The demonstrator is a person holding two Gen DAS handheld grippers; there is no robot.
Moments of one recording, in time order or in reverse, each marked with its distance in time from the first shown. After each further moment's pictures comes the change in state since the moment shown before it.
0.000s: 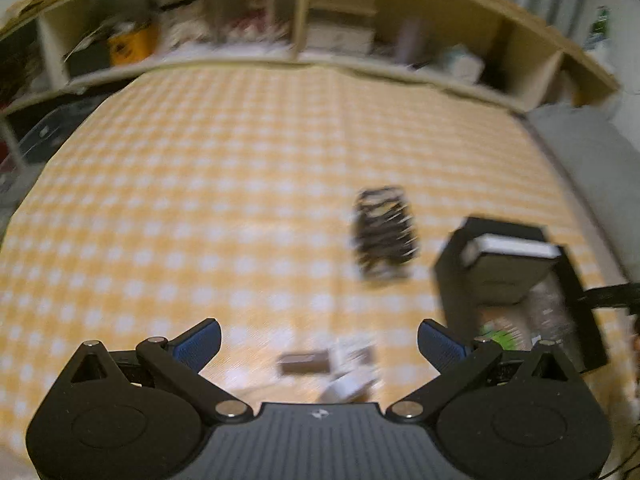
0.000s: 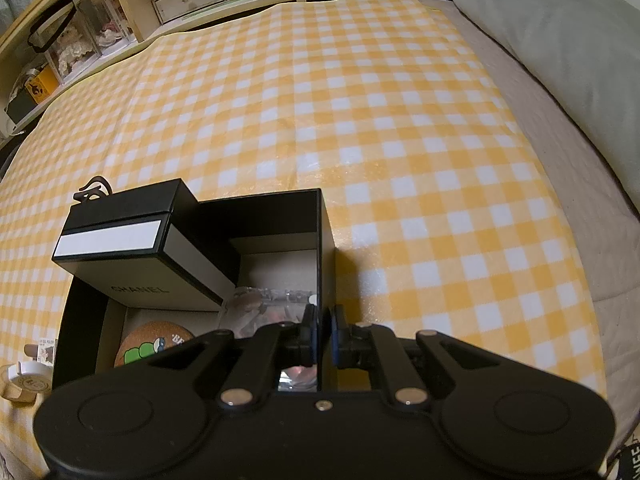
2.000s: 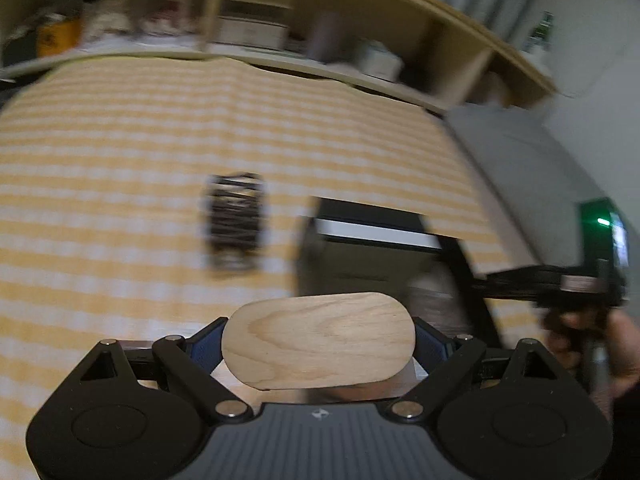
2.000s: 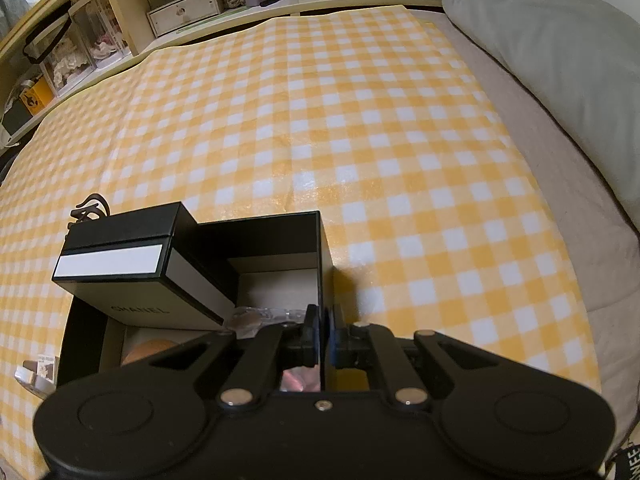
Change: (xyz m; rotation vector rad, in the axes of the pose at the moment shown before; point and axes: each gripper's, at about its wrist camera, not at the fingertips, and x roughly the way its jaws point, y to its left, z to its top) left arm 0.014 -0.106 -0.014 0.007 -0.026 -0.283; right arm 0.003 0.009 0.010 0.011 -0.042 -0.023
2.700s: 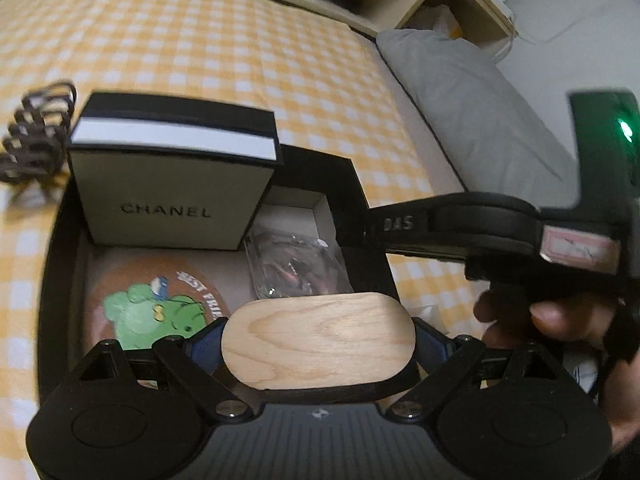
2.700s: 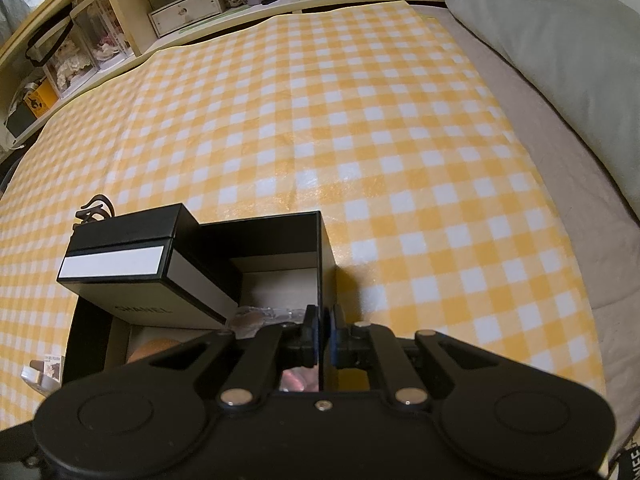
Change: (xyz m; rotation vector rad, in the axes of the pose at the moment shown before) left arm 0.105 -0.082 -0.015 -0.047 0.200 -0.194; right arm -0.003 -0.010 -0.004 0.008 0.005 0.020
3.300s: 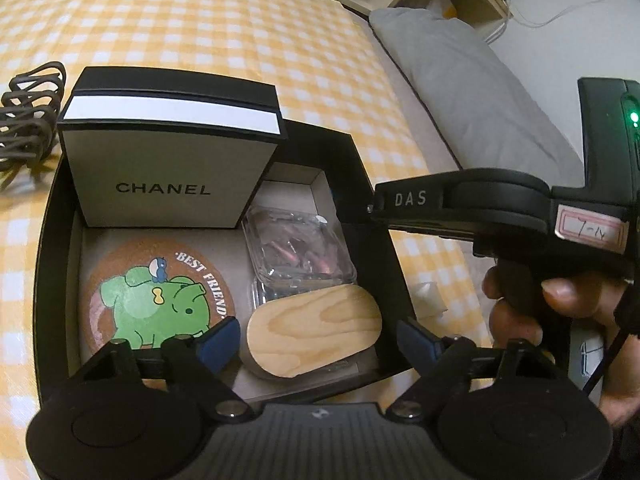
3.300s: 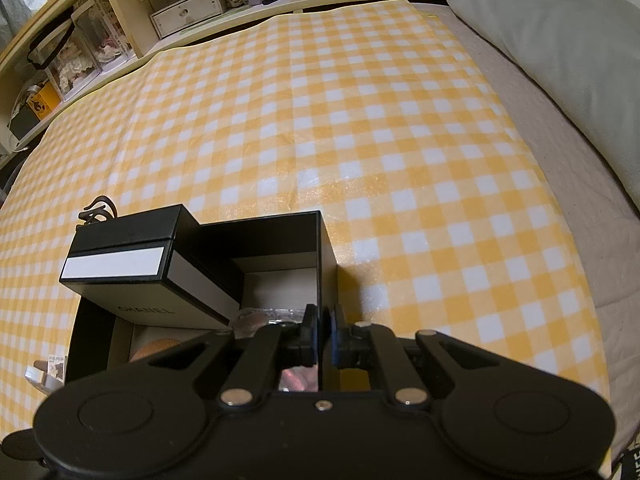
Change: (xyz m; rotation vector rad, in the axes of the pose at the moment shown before) left arm -0.003 0.009 -0.002 0.036 0.063 -0.026; right arm -0.002 -0.001 -0.003 0.010 0.001 0.012
